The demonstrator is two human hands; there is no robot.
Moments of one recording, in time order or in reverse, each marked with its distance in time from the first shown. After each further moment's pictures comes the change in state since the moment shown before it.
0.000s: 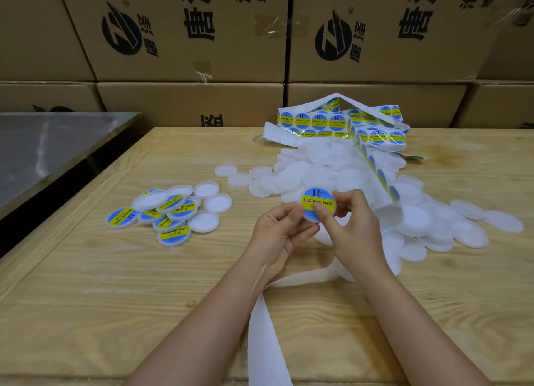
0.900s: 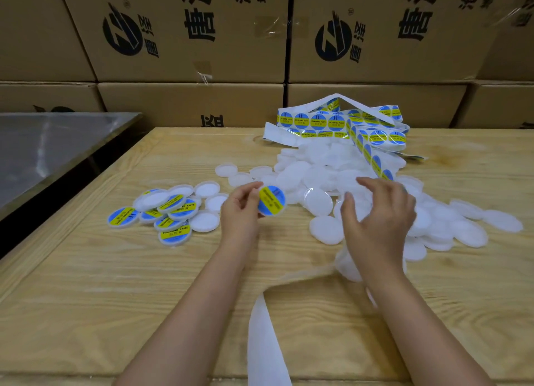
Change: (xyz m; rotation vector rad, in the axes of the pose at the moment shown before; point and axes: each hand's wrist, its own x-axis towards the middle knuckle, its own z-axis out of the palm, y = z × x) left_hand 0.014 0.028 -0.024 0.504 0.480 0.345; right_hand 0.005 0.000 -0.010 -0.423 0.418 -0.221
